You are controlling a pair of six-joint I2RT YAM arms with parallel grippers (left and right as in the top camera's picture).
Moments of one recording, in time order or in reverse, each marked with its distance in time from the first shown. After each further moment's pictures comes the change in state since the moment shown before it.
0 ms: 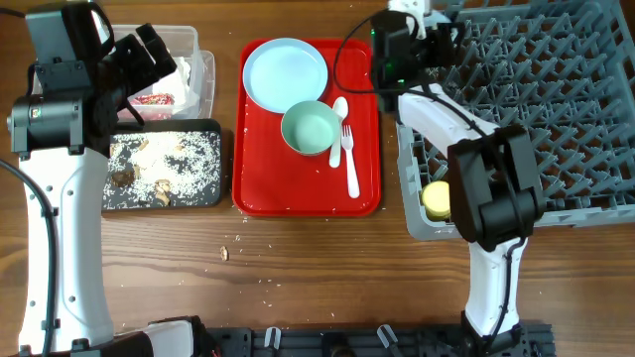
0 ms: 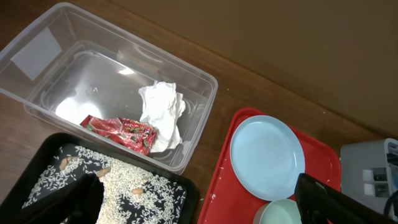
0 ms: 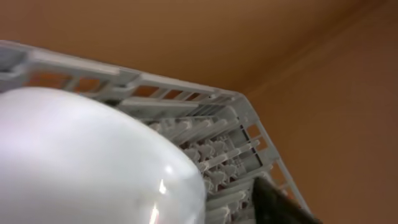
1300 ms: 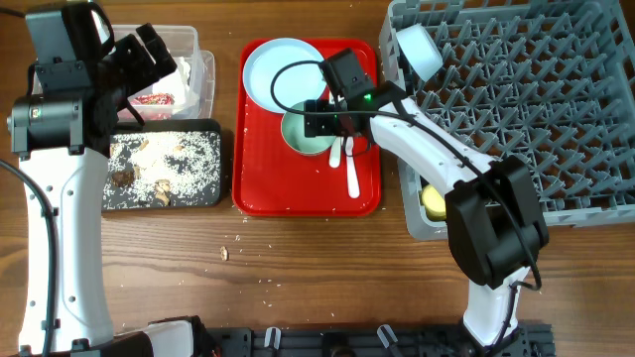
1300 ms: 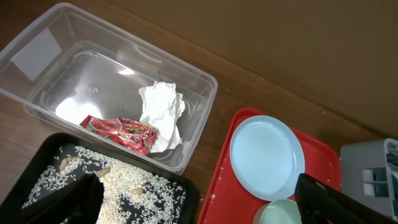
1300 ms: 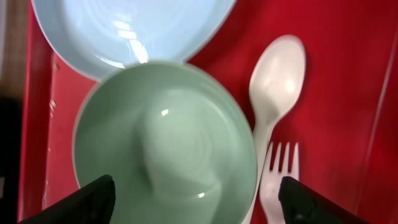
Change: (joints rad) left arm 0.000 0.000 0.000 0.000 0.000 0.000; right arm 0.185 -0.171 -0.025 -0.776 -1.199 0.892
